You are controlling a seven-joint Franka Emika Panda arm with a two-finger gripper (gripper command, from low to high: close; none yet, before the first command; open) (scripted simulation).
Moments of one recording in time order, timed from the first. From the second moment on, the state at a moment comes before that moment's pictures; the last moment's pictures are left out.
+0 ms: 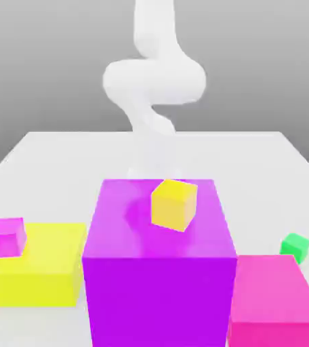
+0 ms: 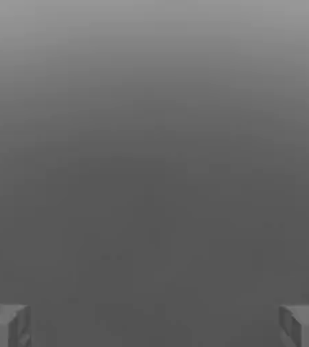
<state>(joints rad) -0.03 -0.71 -0.01 -2.28 -0.01 2.32 0.83</state>
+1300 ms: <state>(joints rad) -0.40 0.64 -0.13 -2.00 0.16 2.63 1.05</state>
